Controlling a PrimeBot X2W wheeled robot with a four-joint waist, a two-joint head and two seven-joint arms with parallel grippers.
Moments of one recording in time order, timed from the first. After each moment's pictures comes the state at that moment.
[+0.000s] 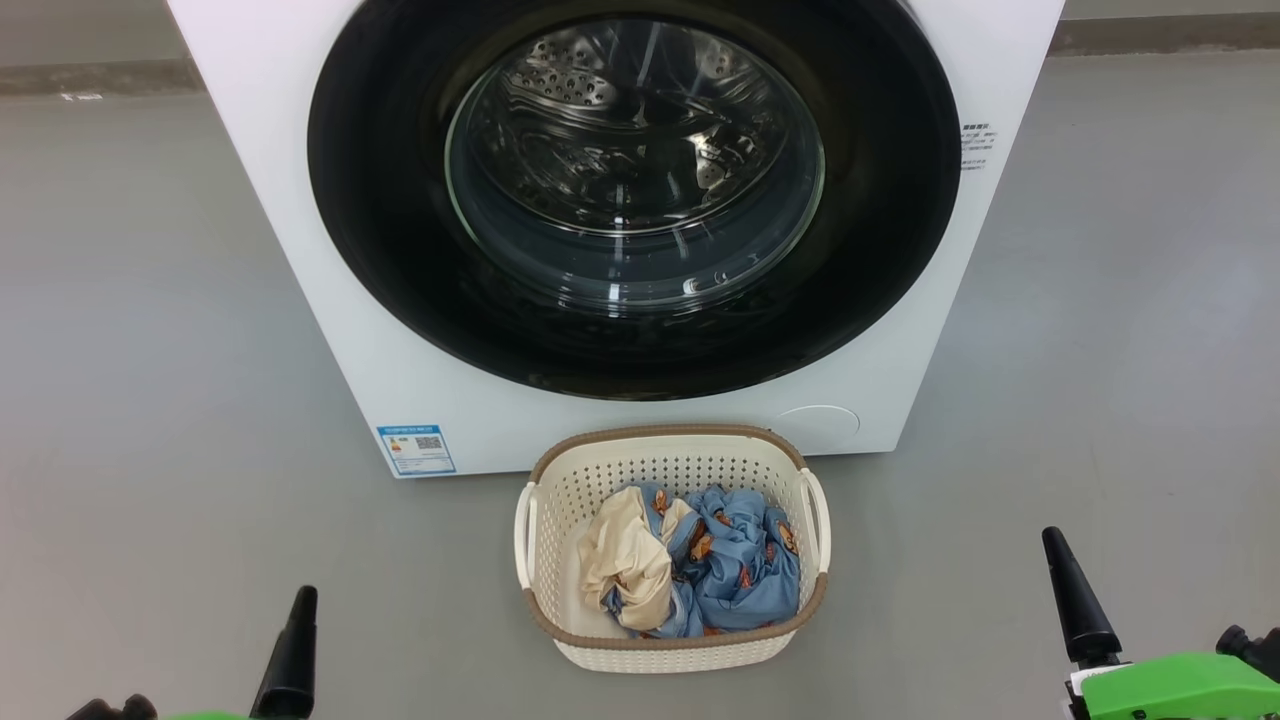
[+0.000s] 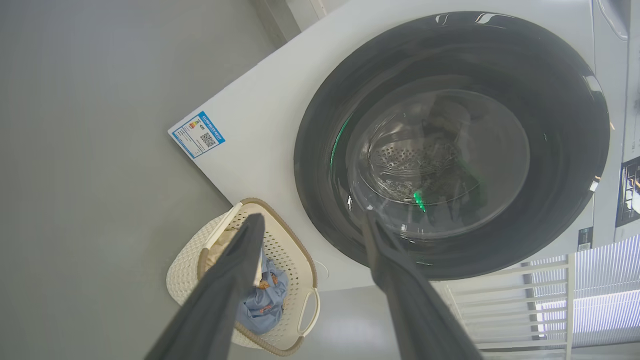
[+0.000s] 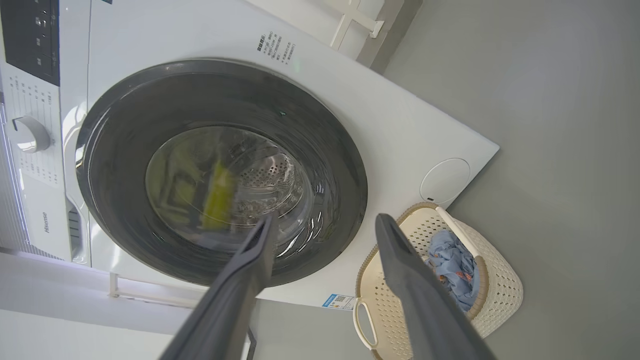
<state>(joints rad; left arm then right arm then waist) 0.00 0.05 0.01 0.26 -1.20 -0.13 -0.03 -0.03 -0.07 -0.05 0.34 1.23 0.13 -0.02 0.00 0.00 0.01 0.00</state>
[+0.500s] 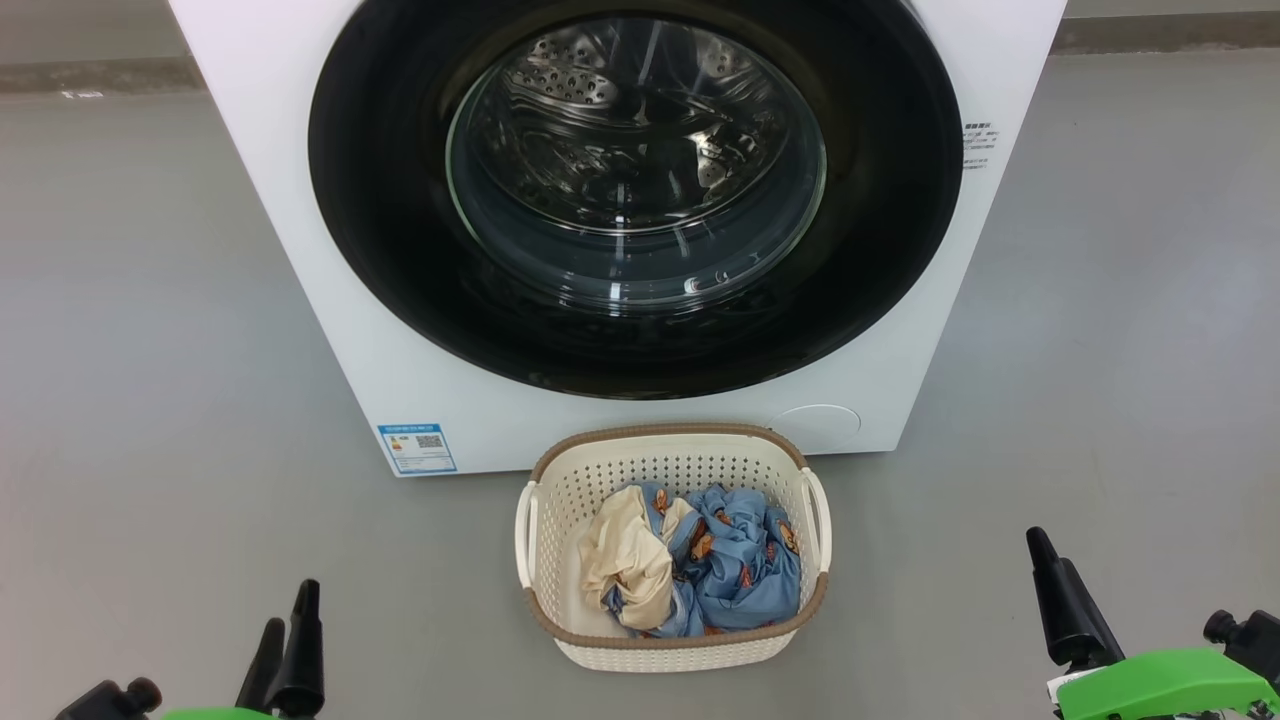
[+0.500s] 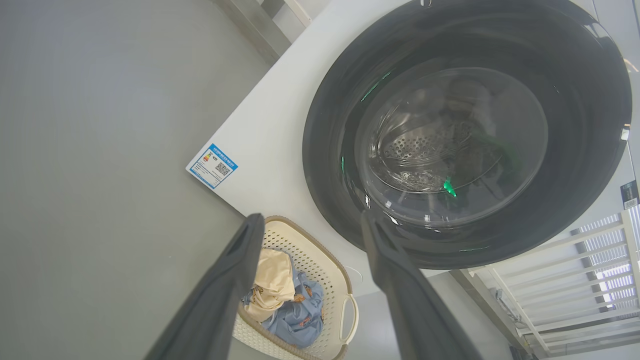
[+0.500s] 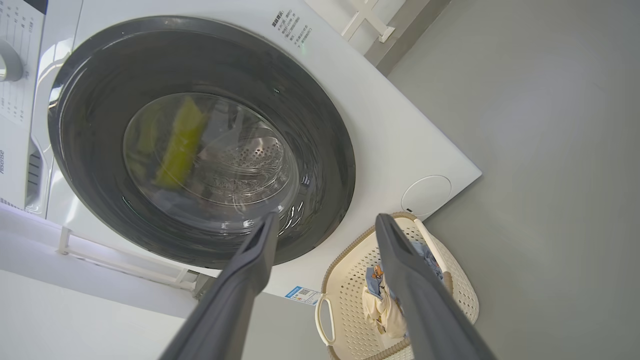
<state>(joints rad) 0.00 0.05 0.00 0.25 -1.00 -0.13 -0.07 -0.03 -0.09 -0.02 0.34 1.05 0.13 -0.06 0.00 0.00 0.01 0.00</state>
